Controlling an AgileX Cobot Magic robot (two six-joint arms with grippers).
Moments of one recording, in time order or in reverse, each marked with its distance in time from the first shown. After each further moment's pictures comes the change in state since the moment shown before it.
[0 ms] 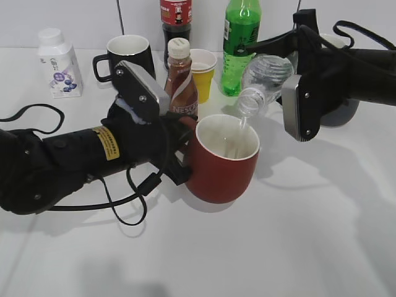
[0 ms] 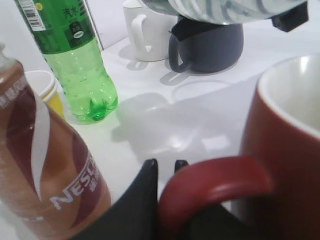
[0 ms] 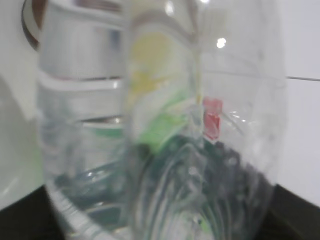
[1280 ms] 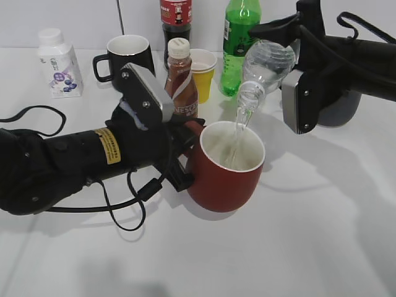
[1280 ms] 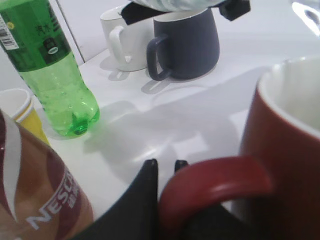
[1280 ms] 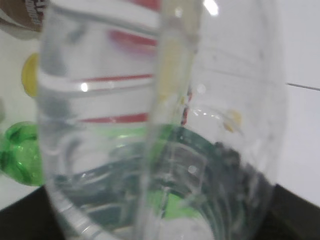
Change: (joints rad) left arm -0.001 0.000 0.000 0.087 -0.021 -0.007; right arm 0.000 0.000 0.000 0.128 -0.060 -0.219
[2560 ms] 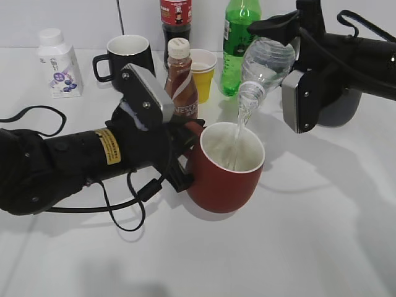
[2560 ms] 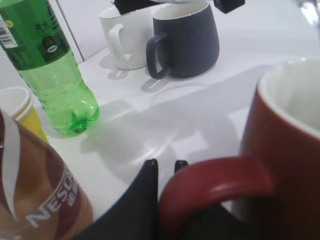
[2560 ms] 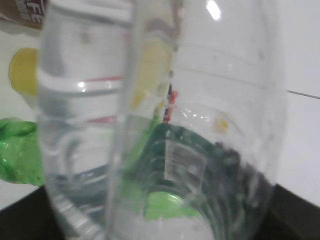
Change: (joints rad) left arm 0.000 0.000 0.000 0.001 0.003 0.000; right arm 0.000 0.000 0.000 0.013 -0.022 -0.053
